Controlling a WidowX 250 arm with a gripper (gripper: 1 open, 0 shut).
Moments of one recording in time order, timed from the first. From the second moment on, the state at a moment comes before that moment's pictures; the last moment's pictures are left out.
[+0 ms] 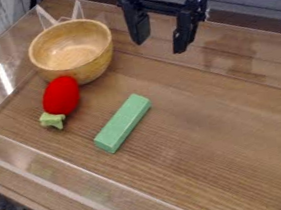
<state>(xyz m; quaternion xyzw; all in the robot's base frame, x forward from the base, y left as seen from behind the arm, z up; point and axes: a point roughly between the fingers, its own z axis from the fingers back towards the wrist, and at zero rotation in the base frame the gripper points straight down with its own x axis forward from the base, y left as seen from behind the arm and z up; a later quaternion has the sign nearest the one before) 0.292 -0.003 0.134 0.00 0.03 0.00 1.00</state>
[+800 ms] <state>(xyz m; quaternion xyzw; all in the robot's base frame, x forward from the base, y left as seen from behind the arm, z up) 0.241 0.103 0.120 -0.01 0.05 -0.02 1.00</state>
